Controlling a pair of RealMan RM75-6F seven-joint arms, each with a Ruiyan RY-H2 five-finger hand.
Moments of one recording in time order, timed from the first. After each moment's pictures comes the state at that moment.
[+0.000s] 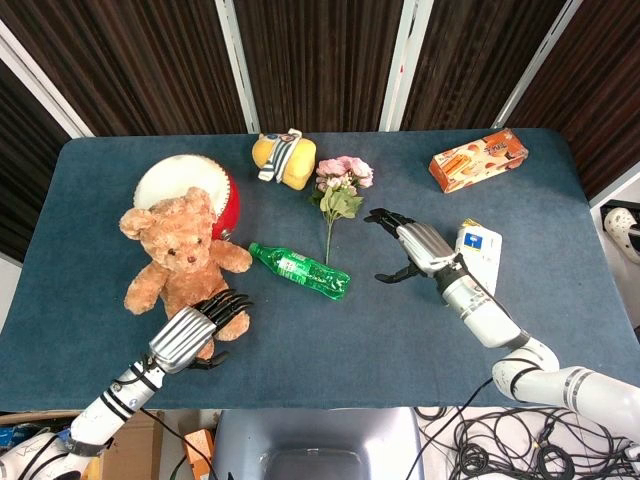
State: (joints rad) left arm -0.55 -1.28 -0.02 -1.67 1.68 1.12 -0.03; right arm 0.77 -1.33 0.27 -1.41 -1.33 0.77 0.30
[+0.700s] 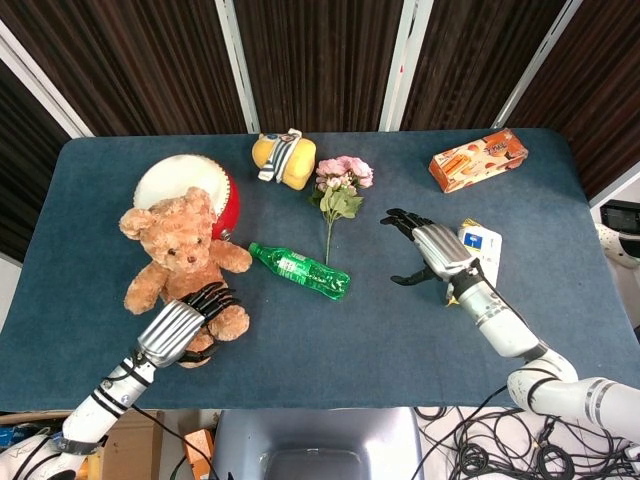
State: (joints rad) left arm -0.54 -1.25 -0.03 -1.68 1.62 1.15 0.01; right arm 0.73 -1.22 0.24 -1.54 -1.27 0.83 0.16
